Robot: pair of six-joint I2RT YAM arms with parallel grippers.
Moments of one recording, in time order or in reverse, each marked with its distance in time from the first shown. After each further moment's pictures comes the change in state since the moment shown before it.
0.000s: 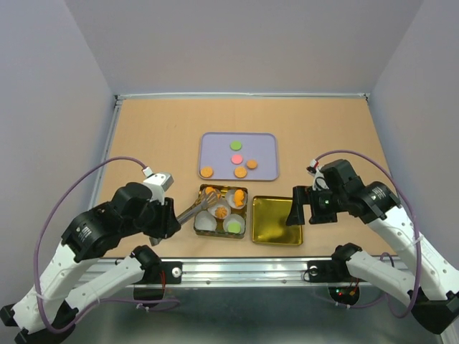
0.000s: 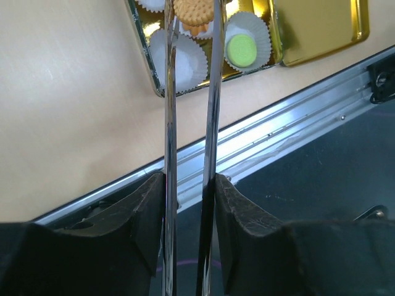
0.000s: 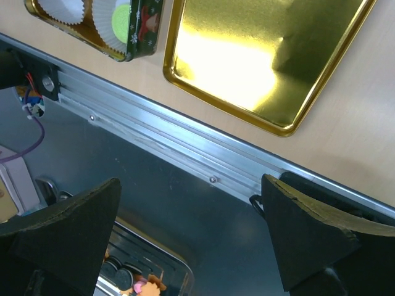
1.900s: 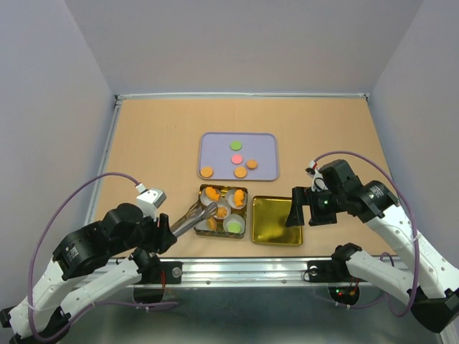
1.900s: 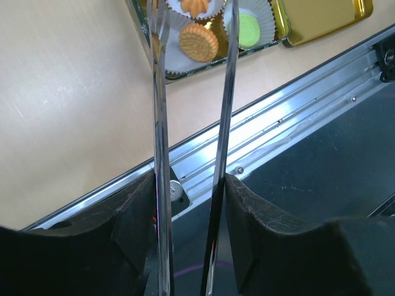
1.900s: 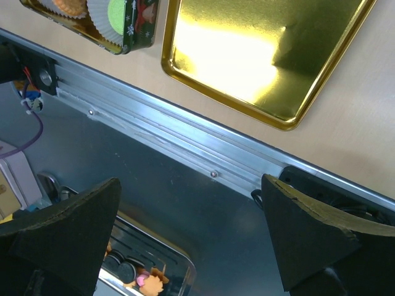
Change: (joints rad) left arm -0.113 -0.241 -0.143 -0.018 -0.059 -0.036; right arm 0.000 0.010 -0.011 -0.011 -0.016 0.004
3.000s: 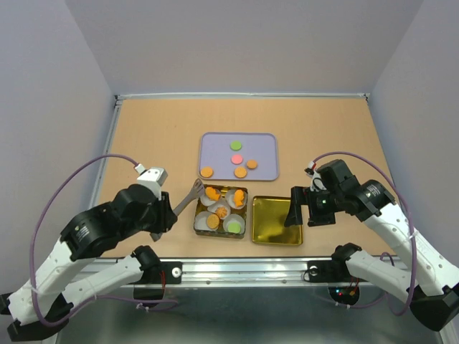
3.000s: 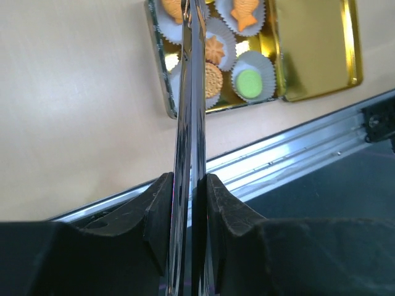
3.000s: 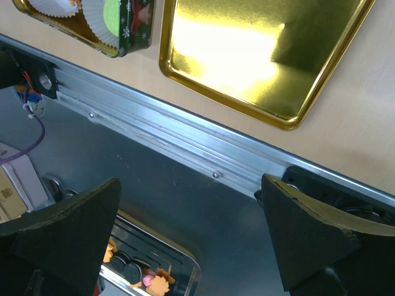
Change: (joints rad) left arm -0.002 0.172 0.157 0.029 -0.137 -0.103; right arm 0.000 0.011 -0.018 0.012 0.000 0.026
